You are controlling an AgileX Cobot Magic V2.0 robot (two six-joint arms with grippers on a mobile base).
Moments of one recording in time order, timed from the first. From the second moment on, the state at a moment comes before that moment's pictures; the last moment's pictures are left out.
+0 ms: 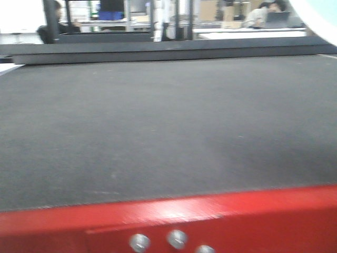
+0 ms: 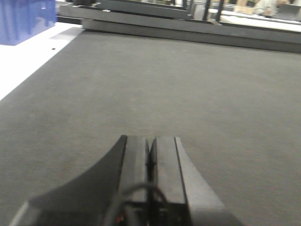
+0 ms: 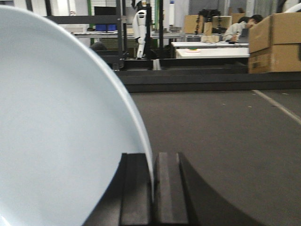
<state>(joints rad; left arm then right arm) -0.02 -0.01 0.03 -0.13 0.05 0.16 0.06 0.28 -0.37 0.07 0.13 0.01</state>
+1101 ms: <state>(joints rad) -0.02 -0.01 0.03 -0.13 0.05 0.16 0.06 0.28 -0.37 0.07 0.13 0.01</state>
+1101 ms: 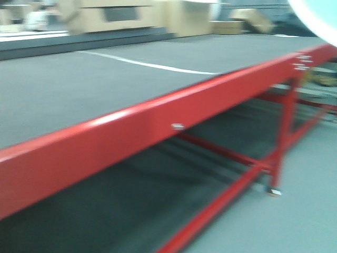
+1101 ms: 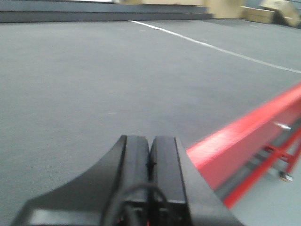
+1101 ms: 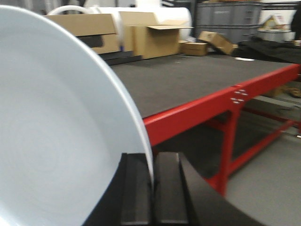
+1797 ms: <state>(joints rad) -0.02 -0.01 0.03 -0.13 0.05 0.16 0.06 0.28 -0.37 0.07 0.13 0.01</state>
